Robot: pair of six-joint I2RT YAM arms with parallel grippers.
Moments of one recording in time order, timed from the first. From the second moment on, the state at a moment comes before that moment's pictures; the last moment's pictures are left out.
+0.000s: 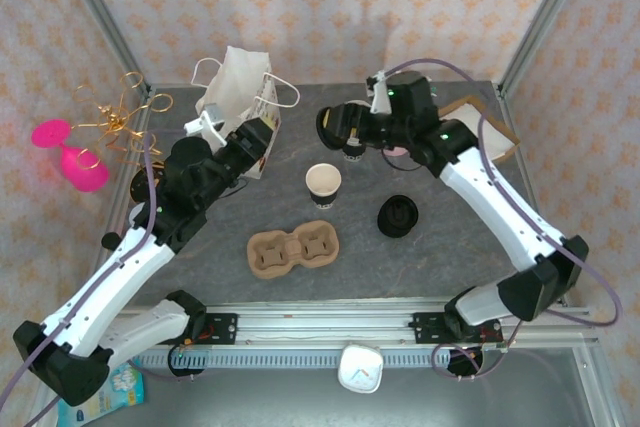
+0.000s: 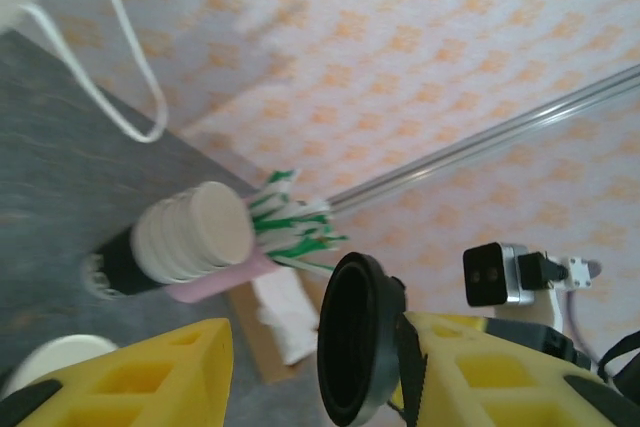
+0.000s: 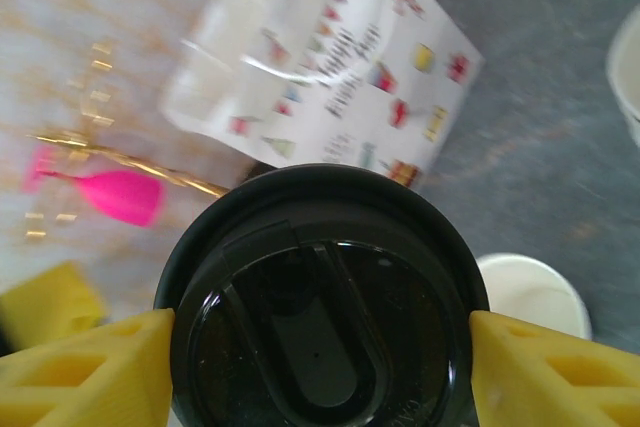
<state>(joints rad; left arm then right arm) -0.48 0.93 0.96 -0.15 -0.03 -1.04 0.56 1.45 1.54 -0.66 -0.31 0.66</state>
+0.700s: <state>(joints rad) -0.48 0.74 0.79 -0.45 -0.20 -0.85 0.83 1.83 1.79 -1.05 0.22 0.56</state>
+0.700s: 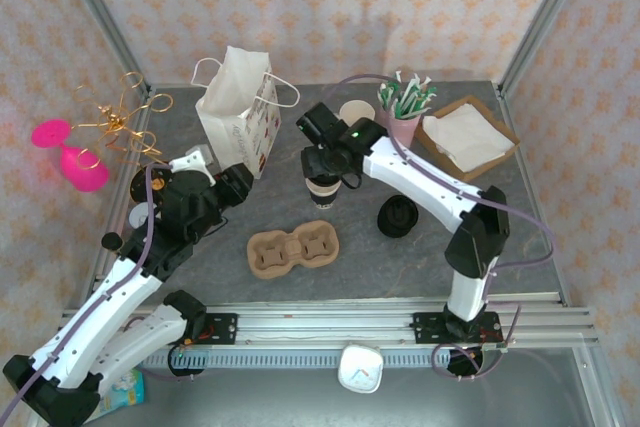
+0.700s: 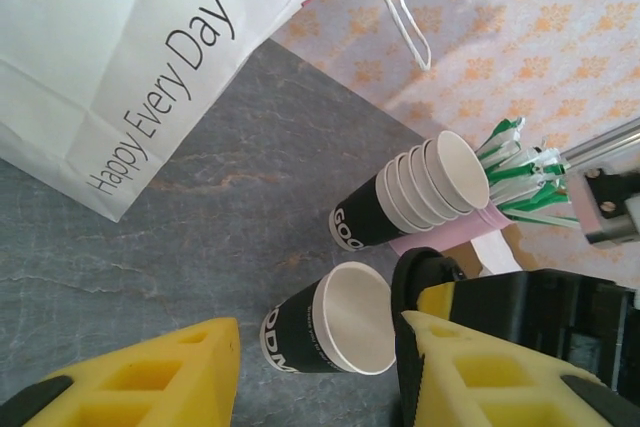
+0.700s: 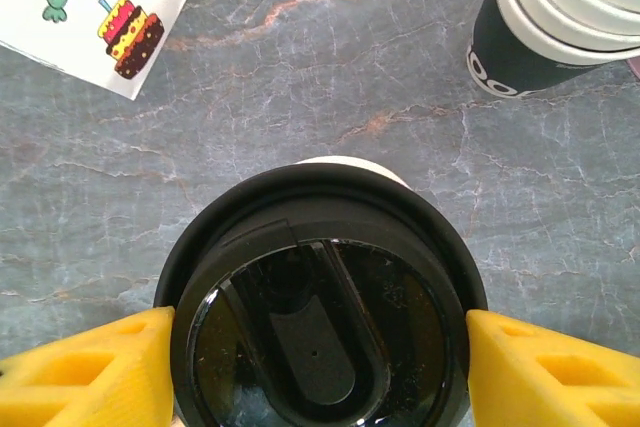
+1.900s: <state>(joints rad) -0.48 0.73 0.76 -0.49 -0.26 -0.83 0.85 1.99 1.86 -1.14 0.29 0.54</state>
